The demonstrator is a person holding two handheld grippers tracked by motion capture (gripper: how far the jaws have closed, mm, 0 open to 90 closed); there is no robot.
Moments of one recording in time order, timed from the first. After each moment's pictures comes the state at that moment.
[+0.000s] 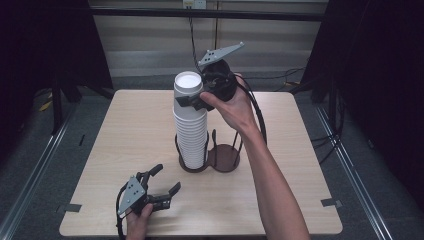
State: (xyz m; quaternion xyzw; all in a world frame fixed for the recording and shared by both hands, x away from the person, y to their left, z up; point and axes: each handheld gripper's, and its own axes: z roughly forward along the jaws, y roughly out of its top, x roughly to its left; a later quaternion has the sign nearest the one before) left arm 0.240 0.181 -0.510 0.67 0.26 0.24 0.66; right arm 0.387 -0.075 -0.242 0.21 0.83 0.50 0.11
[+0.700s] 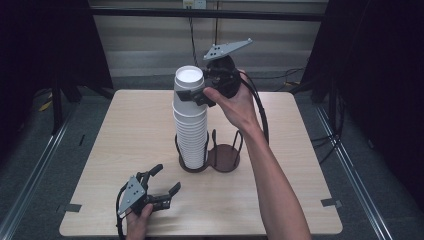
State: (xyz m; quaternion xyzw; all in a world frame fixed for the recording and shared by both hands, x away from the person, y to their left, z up) left arm 0.240 0.181 -0.510 0.66 0.26 0.24 0.66; right arm 0.384 -0.083 -0.231 0.20 0.81 0.53 0.12
